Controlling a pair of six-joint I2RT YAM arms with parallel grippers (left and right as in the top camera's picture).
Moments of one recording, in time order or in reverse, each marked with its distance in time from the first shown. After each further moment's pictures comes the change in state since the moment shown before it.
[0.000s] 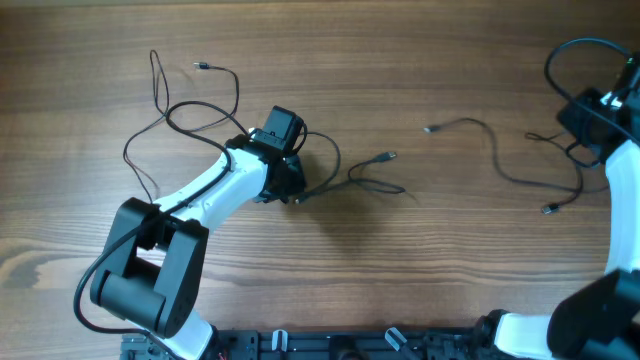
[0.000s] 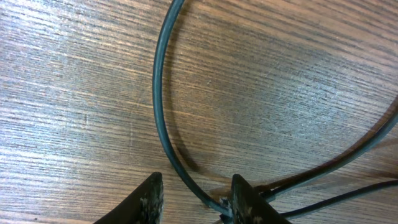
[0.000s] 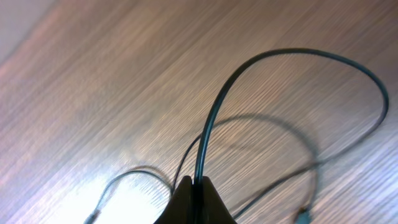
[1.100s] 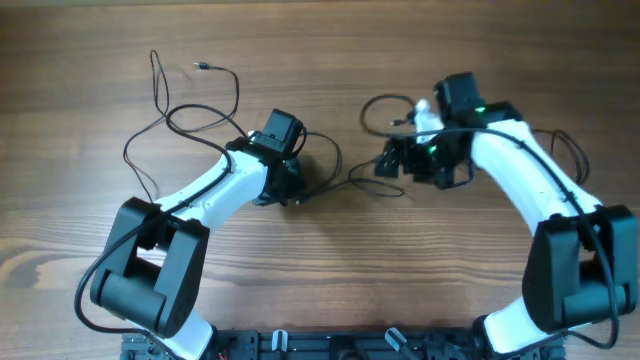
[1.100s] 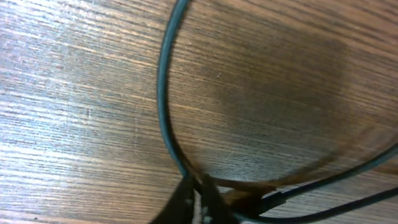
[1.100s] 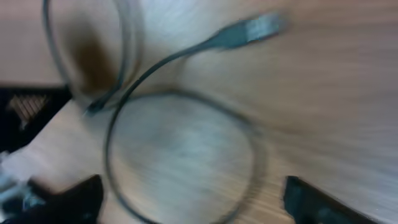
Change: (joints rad) left arm 0.000 0.001 -0.020 0.008 0.000 0.000; right arm 0.606 0.174 -0.112 -0.185 -0.507 -0.218
